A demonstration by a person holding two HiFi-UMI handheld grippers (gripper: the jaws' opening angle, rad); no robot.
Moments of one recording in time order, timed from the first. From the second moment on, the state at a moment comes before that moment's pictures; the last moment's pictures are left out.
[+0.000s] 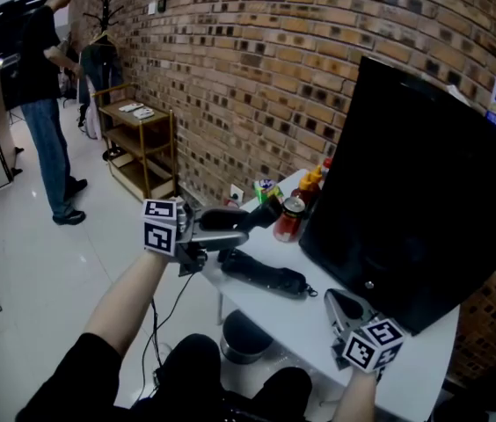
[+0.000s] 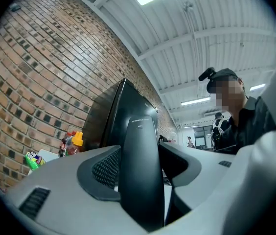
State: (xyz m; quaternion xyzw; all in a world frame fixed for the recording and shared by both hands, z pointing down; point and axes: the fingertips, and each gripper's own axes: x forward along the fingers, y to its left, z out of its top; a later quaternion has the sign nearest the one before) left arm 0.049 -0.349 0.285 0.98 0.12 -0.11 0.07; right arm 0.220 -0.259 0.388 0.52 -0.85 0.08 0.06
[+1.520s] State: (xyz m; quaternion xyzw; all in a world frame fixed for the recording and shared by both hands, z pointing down) left arm 0.067 -0.333 0.300 0.99 0.12 -0.07 0.05; right arm 0.217 -0.245 0.360 0.50 -0.86 0.02 0.00
